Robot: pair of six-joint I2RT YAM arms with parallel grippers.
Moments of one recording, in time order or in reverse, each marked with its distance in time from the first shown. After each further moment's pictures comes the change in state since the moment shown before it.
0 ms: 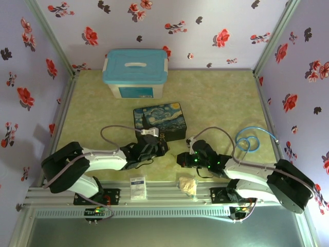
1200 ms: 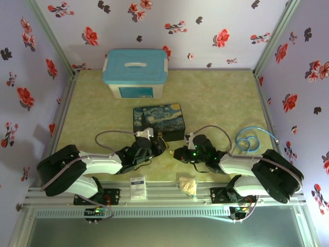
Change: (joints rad) left arm 0.005 -0.051 -0.110 0.201 -0.012 -0.116; right arm -0.104 0.167 0.016 0.232 -0.164 0.128
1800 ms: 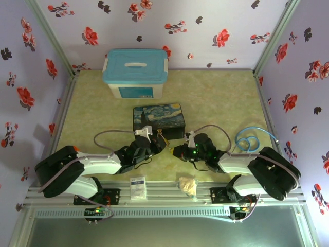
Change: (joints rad) left arm 0.004 -0.020 0.000 0.042 -0.024 -0.008; right arm -0.020 0.043 -0.008 0.123 -0.043 0.060
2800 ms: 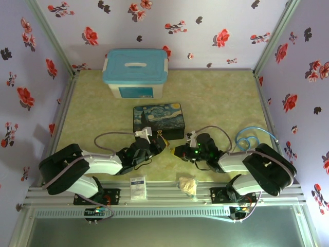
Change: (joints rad) left arm 0.000 0.045 -0.031 0.087 -0.003 -0.026; right arm -0.055 0.055 -0.036 0.110 -0.085 0.013
